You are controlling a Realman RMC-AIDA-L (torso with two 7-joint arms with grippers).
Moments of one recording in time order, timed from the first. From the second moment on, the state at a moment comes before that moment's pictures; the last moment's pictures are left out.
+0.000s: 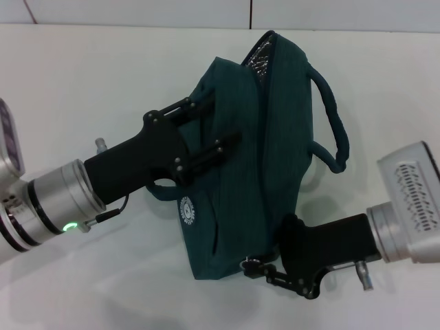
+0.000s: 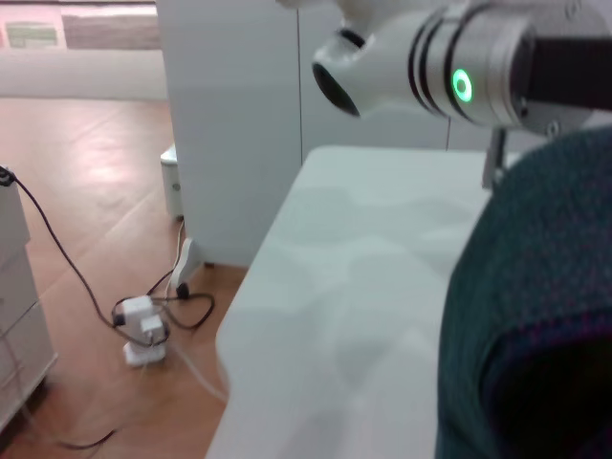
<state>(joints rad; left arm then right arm) -0.44 -2.10 0.96 0.23 1.32 1.64 -0.78 0.57 2.02 -1.75 -0.69 -1.48 -1.29 1.08</state>
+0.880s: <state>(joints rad) -0.44 -2.09 0.95 0.23 1.27 1.69 -0.78 0.50 2.02 -1.55 -0.69 -1.43 -1.47 0.84</state>
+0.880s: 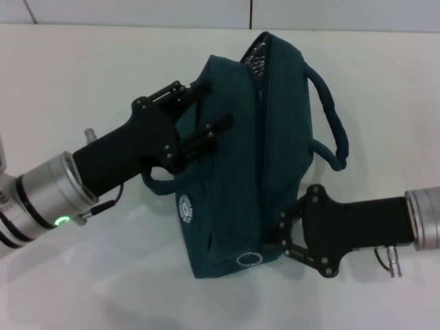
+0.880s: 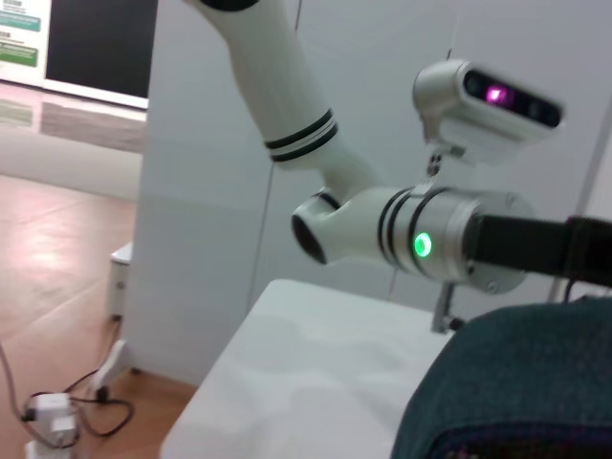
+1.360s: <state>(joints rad) -0.35 -2.09 0.95 0.21 1.12 1.80 -0.78 0.49 2.03 -1.55 -0.69 -1.31 -1.48 0.66</state>
